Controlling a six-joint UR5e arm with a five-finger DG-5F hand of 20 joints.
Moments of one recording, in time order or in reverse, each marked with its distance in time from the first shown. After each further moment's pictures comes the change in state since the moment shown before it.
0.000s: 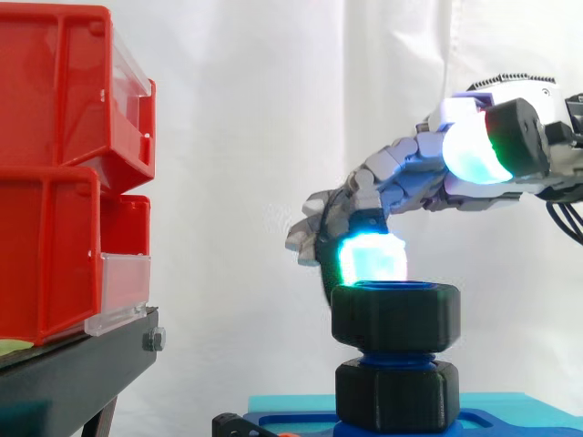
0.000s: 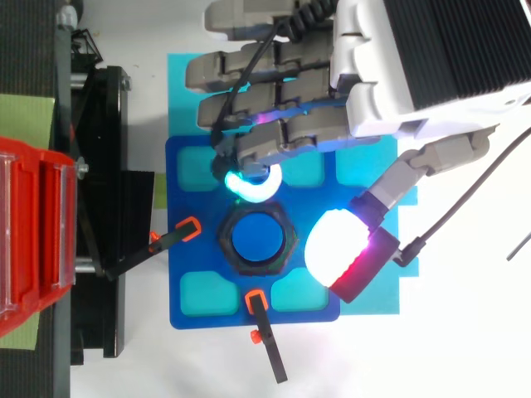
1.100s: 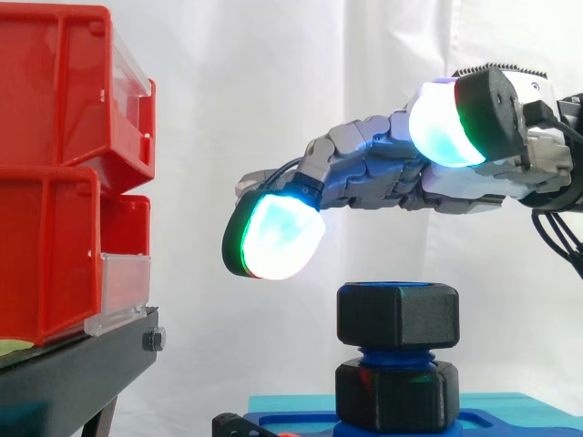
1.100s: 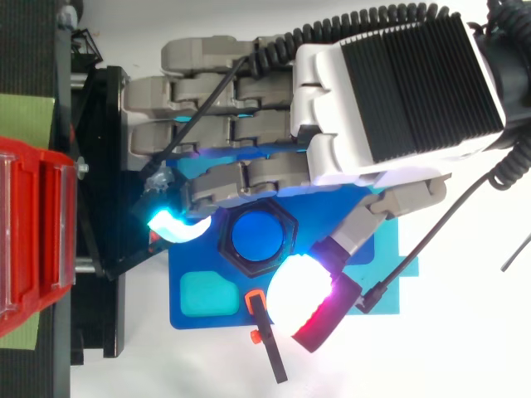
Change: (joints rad) arm 0.046 -0.031 -0.015 0.123 0.042 0.028
